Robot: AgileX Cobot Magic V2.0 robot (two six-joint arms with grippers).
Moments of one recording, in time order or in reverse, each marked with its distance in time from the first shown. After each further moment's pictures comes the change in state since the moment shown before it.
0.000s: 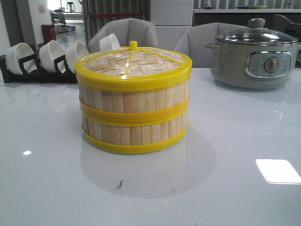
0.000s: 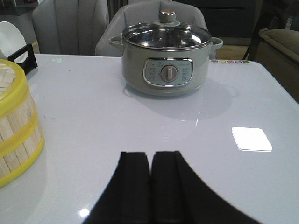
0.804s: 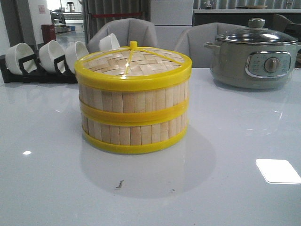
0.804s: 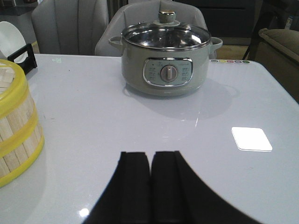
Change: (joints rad) left arm -0.005 0.000 0.000 -0.043 0.002 -0.016; right arm 0.000 0.000 0.000 0.000 0.000 0.000
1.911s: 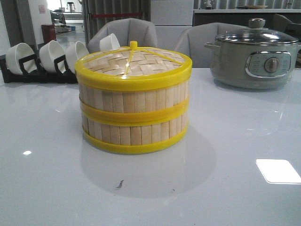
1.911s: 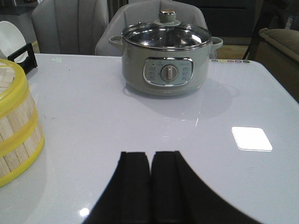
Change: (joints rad) left arm -0.025 0.035 -0.060 0.226 0.071 -0.260; right arm 0.000 0.000 0.000 0.000 0.001 0.000
